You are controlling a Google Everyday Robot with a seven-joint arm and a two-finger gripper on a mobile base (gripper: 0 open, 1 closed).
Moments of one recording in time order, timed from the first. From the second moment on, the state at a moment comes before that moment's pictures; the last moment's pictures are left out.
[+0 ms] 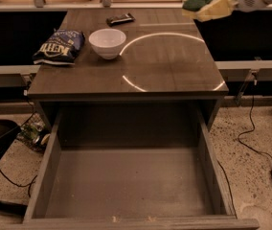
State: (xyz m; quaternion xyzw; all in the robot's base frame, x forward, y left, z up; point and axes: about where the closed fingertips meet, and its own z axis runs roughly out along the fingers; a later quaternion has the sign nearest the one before) arm 0.742 -0.228 1.007 -0.41 0.76 0.08 0.50
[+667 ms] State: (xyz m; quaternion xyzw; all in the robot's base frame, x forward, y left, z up) arm 0.645 -0.243 1.011 -0.44 0.73 0.06 0.51
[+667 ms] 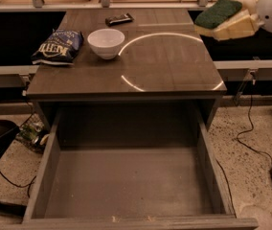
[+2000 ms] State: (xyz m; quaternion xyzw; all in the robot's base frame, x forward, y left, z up) arm 0.516 -0.211 0.872 -0.58 0.71 0.16 0.36
